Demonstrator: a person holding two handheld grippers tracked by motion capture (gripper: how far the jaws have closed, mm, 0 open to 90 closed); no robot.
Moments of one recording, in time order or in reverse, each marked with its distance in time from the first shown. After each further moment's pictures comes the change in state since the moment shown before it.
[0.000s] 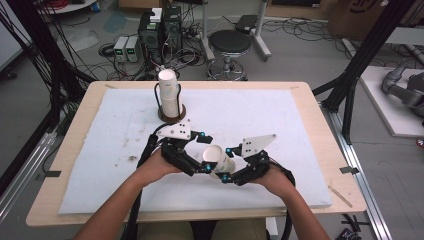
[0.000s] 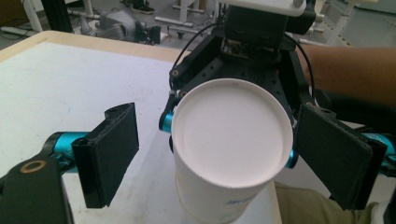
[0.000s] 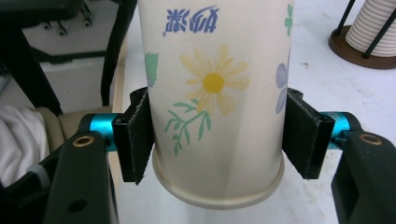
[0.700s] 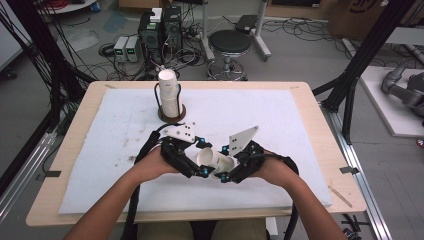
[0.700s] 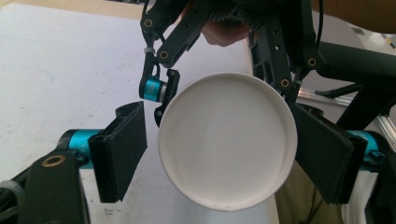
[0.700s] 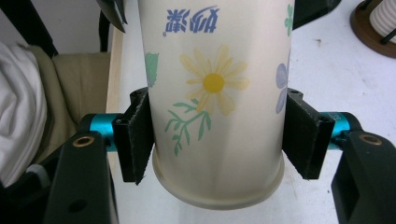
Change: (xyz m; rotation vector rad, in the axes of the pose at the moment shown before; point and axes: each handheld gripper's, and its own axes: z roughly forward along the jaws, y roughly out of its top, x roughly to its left) left arm 0.000 0.006 0.002 0.182 -0.049 0.028; right arm -0.001 0.039 0.005 0.266 0.020 -0.136
